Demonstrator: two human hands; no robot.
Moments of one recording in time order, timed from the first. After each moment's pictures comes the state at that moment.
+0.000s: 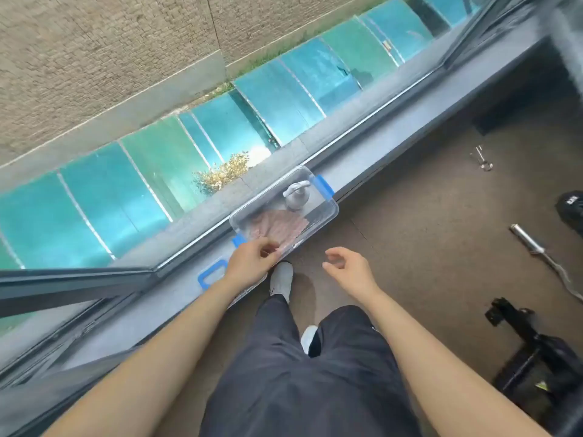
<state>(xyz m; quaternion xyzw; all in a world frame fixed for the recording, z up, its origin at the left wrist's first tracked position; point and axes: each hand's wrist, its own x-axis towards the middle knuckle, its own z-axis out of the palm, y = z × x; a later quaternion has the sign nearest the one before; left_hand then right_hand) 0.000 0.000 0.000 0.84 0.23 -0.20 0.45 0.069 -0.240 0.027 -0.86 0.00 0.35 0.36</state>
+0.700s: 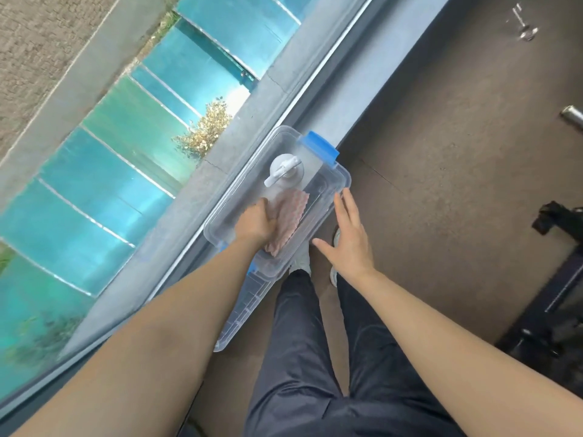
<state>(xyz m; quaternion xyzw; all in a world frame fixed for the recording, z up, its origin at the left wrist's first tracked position) 0.122 0.022 -0.194 0.89 0.18 -0.36 0.23 0.098 -0.198 -0.123 -0.91 0.00 0.27 0.31</state>
